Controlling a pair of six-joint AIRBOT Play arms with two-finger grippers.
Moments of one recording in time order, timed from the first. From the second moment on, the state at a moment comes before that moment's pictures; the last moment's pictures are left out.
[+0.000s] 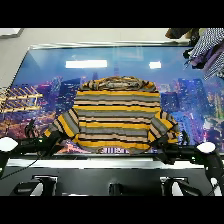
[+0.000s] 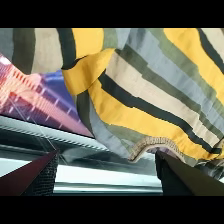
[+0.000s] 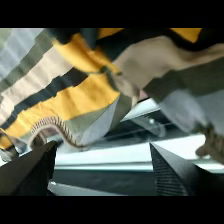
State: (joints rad) left arm 0.08 -0.67 0.42 0.89 -1.14 -1.88; right arm -0.37 -0.78 0.29 -0.80 1.24 1.68
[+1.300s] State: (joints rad) left arm -0.22 -0.96 0.41 0.82 -0.87 -1.92; right arm -0.03 -0.90 0.23 -0.62 0.94 1.66
